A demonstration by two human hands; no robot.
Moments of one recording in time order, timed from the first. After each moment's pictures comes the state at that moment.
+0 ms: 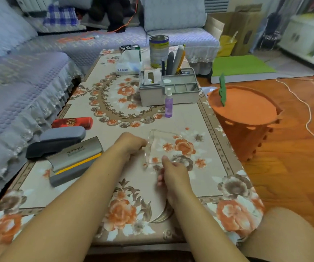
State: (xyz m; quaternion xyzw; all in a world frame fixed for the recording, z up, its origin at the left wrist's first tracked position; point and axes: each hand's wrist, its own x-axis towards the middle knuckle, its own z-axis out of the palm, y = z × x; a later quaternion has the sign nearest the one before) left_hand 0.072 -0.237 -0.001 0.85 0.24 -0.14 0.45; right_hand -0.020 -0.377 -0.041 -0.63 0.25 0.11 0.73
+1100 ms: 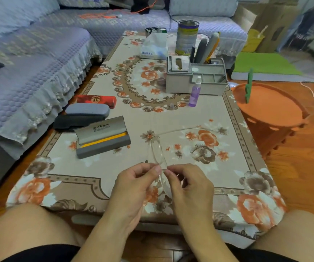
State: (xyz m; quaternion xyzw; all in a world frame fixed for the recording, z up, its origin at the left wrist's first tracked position) left_hand -0.126 -0.223 0.001 0.59 0.20 -0.03 0.78; right_hand -0.117 -0.355 -0.013 -0.86 -0.08 -0.20 0.47
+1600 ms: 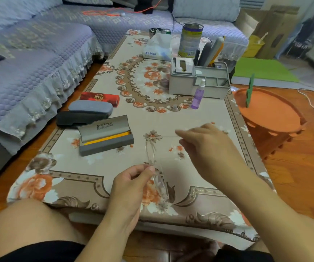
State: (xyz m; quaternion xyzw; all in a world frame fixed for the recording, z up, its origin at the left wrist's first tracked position) left_hand -0.130 -0.214 -0.008 0.56 0.26 0.00 0.79; right_hand -0.044 -0.385 0.058 -0.94 -0.27 -0.15 0.13
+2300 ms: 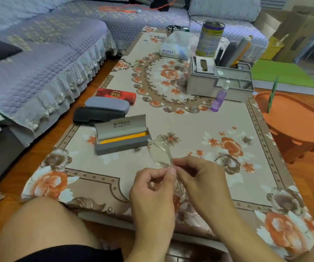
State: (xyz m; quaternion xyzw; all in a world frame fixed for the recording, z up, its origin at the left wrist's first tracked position) left_hand -0.135 -0.229 -0.002 0.61 0.29 0.20 0.71; right_hand -0.082 -0.324 0.019 -0.87 -0.11 0.01 0.49
